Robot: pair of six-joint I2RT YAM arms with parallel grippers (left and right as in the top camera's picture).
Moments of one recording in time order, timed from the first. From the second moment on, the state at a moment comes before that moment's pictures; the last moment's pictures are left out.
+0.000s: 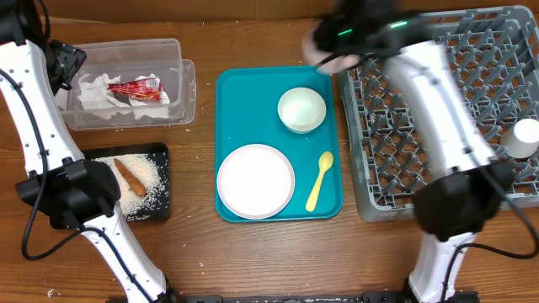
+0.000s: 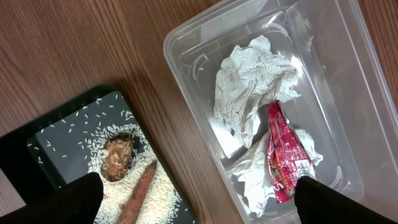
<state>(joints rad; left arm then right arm) 0.38 2.31 2.64 -1.62 -0.19 -0.81 0.24 2.07 2.16 -0.94 -0.36 0.37</state>
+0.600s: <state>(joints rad) 0.38 2.31 2.64 -1.62 -0.19 -0.81 -0.14 2.24 2.16 -0.79 -0.99 0.41</state>
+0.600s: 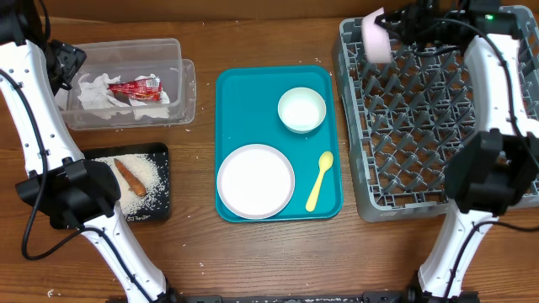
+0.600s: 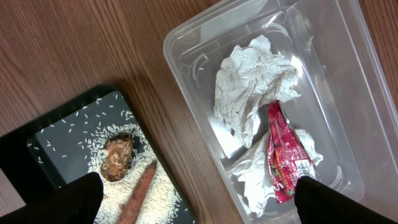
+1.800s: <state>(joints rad) 0.38 2.31 2.64 -1.62 -0.19 -0.81 -0.54 2.32 2.15 -0.39 -1.03 0.78</state>
